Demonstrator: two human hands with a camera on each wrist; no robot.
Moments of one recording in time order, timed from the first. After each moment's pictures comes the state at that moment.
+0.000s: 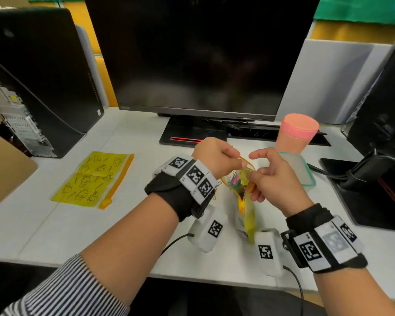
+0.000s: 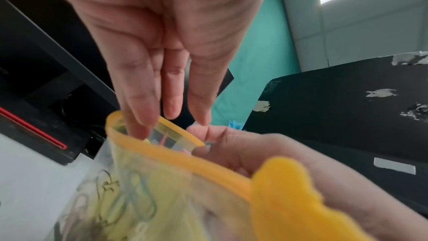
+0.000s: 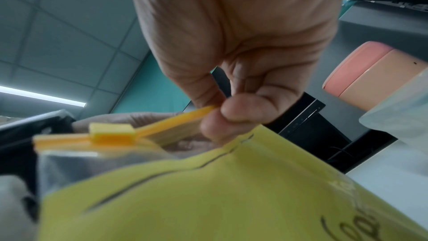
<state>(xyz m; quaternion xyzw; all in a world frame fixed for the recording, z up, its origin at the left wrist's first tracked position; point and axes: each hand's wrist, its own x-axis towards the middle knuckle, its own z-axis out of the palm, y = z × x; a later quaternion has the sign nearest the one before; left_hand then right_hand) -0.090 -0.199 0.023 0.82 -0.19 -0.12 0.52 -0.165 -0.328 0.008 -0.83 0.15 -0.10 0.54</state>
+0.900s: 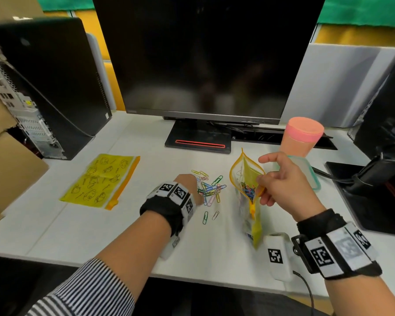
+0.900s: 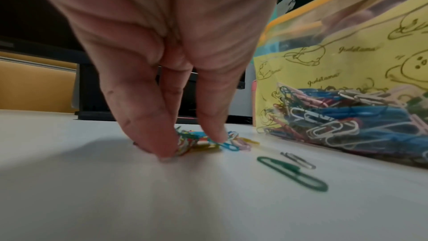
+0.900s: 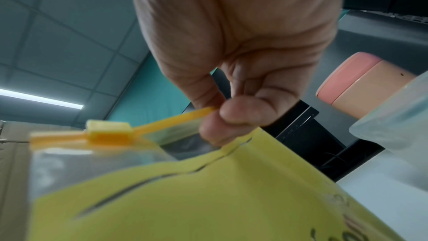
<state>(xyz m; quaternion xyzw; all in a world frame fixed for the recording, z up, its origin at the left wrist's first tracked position) -0.062 -0.164 -0.052 0.97 -0.14 -0.16 0.09 -0.172 -0.337 0.010 -0.82 0.15 -0.10 0.55</state>
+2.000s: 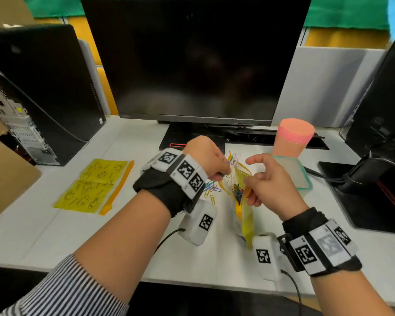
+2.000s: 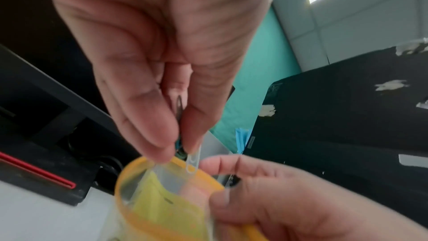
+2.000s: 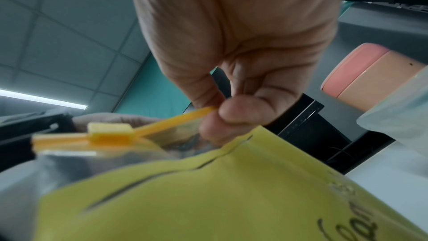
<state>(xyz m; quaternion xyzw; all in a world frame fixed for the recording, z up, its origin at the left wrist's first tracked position) -0.096 -0.190 0.054 0.89 -0.16 -0.14 0.41 -0.167 -0.331 0.007 -0.82 0.14 -0.10 0.55</state>
